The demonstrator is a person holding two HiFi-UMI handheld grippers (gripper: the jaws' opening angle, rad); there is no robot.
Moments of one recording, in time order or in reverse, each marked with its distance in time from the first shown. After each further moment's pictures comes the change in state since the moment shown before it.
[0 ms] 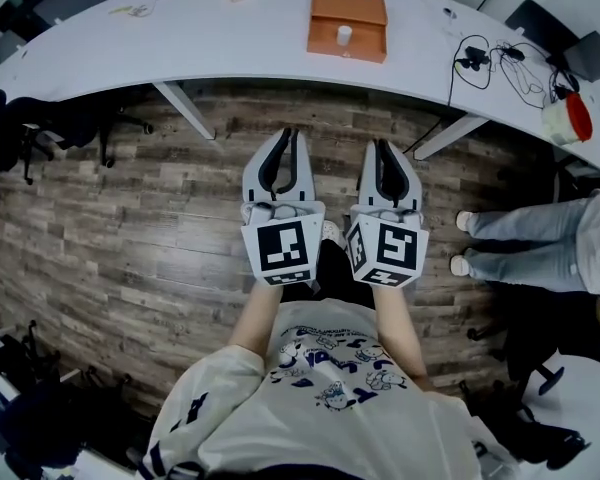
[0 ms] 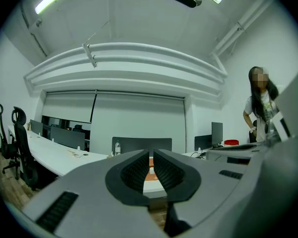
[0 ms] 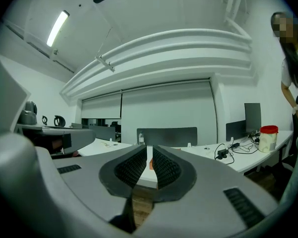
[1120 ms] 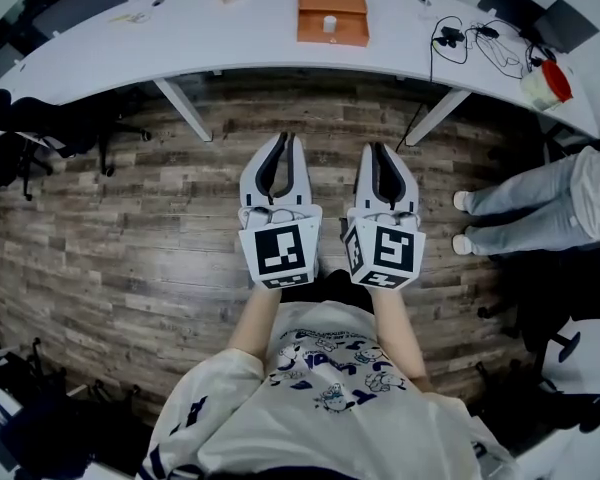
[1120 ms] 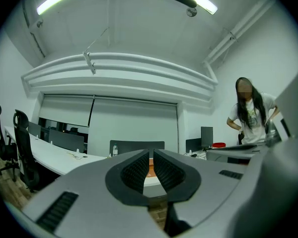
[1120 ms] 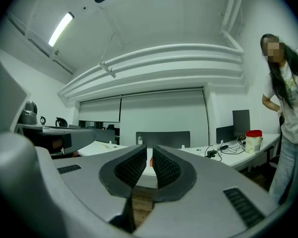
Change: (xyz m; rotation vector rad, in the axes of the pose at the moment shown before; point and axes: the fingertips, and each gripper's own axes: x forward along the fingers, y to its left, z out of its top) left arm -0.120 -0.009 0.013 0.008 -0.045 -0.062; right arm -0.122 0.042 0.004 -0.007 -0.048 -0.063
